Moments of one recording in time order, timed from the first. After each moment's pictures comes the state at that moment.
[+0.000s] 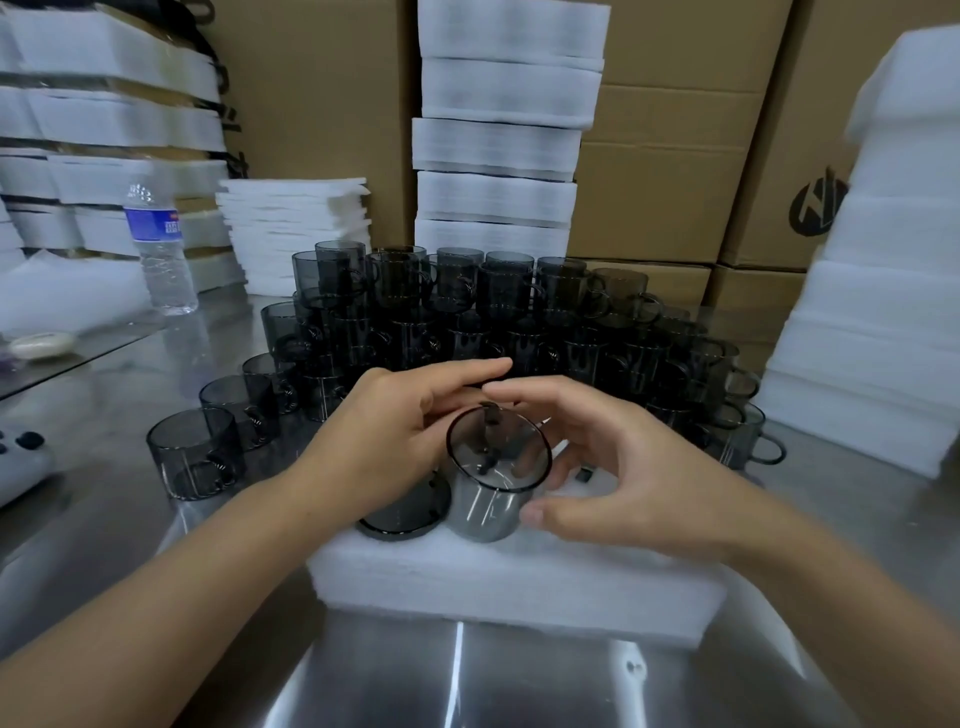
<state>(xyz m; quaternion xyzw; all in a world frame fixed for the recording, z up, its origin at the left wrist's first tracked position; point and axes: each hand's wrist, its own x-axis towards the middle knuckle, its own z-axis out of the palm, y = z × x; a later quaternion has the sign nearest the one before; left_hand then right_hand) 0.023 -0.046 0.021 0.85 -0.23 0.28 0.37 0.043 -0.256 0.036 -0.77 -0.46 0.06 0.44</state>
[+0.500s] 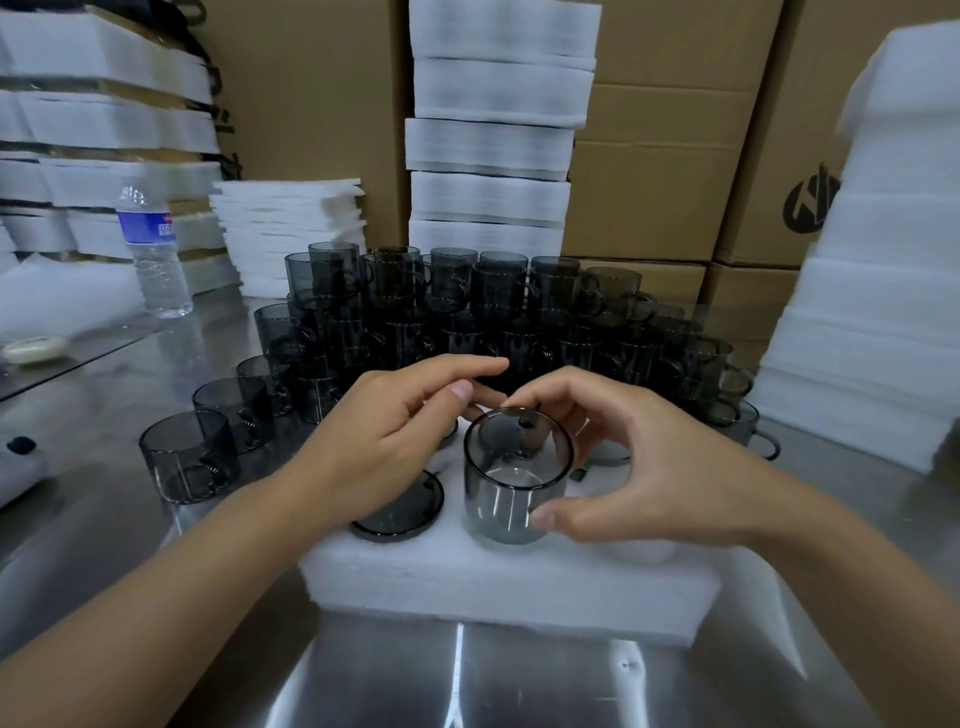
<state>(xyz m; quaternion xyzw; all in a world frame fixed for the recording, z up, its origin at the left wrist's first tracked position) 0.014 -0.051 0.026 0.85 -0.22 0.25 0.40 0.039 -0.266 0.050 -0.83 -0.42 0.05 0.37</state>
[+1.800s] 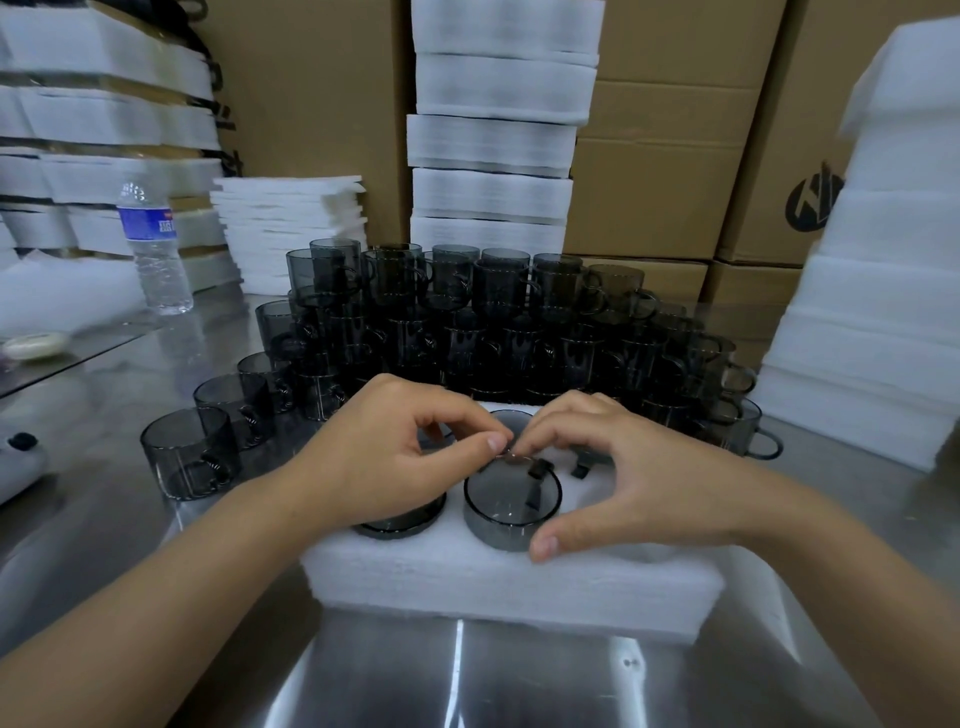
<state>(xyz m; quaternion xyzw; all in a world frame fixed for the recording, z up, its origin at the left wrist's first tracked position) 0.014 -0.050 0.027 0.87 -0.26 0.21 0.36 0.053 -0.265 0.041 -0.88 -0.40 0.10 0.25</state>
